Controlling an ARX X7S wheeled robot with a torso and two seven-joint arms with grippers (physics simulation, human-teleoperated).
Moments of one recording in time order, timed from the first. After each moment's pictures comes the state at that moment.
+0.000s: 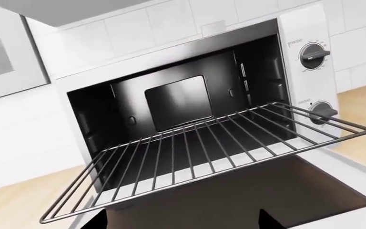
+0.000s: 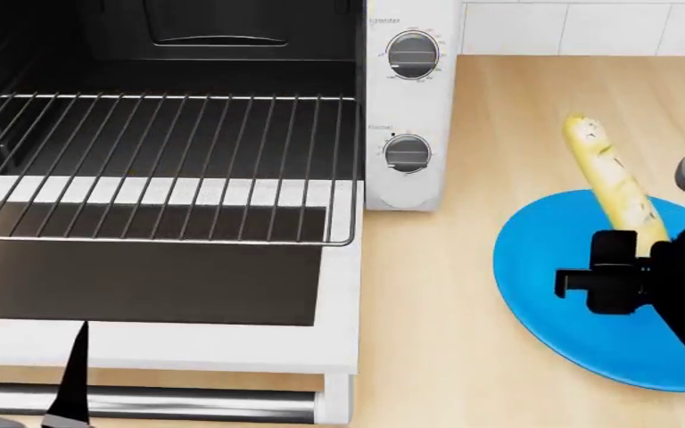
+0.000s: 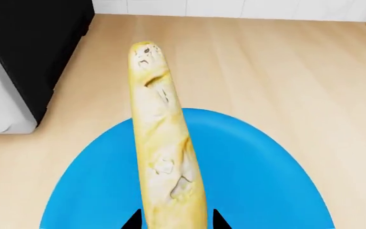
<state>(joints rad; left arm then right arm) -0.16 -0.58 0.26 0.93 -0.45 -0.79 -0.52 0.93 0.65 -0.20 0.14 0.77 1.15 0.21</state>
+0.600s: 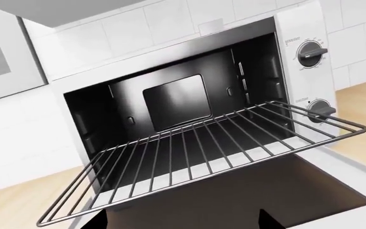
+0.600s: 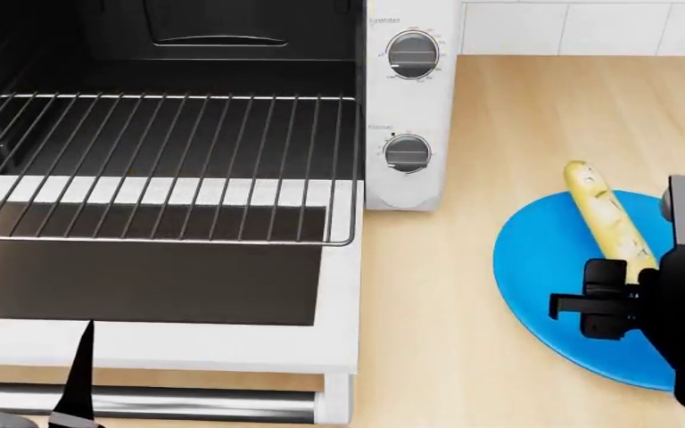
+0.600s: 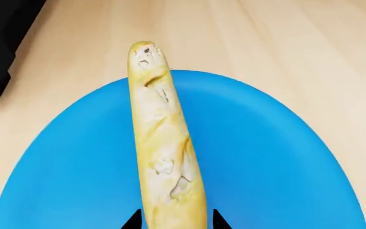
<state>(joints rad) -0.19 -0.58 0.28 0.94 -0.46 -0.83 -0.53 0.94 0.60 -0.25 0.30 0.72 1.10 0.20</state>
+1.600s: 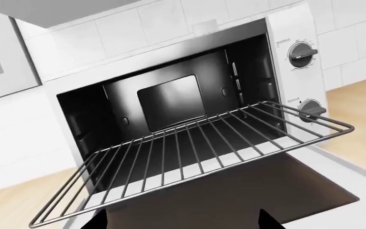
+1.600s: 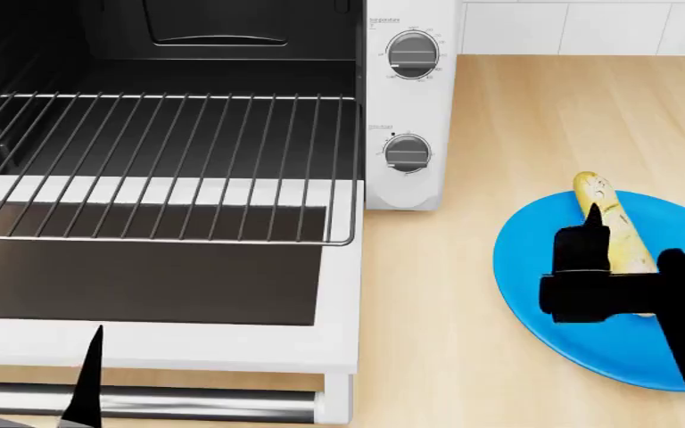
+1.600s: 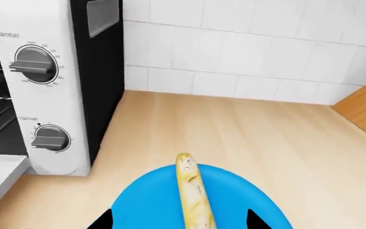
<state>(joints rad) -0.21 -0.59 0.31 0.95 -0.49 -0.83 -0.56 0.72 0.68 0.08 -0.44 1.01 1.26 0.48</state>
